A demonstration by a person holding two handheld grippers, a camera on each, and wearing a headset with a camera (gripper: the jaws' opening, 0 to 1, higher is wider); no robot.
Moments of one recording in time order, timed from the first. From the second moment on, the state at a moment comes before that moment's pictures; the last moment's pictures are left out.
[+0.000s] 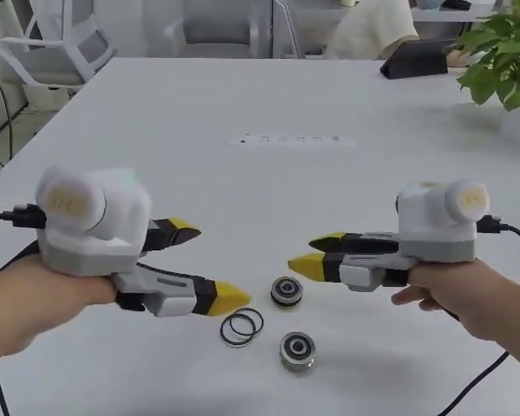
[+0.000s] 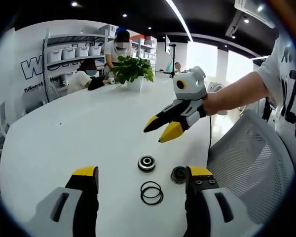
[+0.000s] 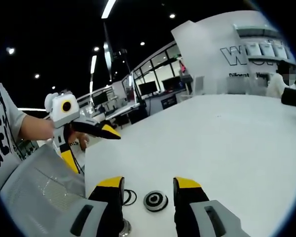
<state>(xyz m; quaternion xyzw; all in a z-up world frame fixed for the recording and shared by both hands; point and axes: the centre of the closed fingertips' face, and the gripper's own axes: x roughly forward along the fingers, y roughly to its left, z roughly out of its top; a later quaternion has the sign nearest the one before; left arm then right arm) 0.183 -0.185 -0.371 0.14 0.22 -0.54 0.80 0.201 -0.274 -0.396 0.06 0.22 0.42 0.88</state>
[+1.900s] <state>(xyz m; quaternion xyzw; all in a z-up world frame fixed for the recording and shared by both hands) 0.187 -0.238 -0.416 0.15 0.24 -0.58 0.76 0.182 -0.287 -0.447 0.01 0.26 0.41 0.87</state>
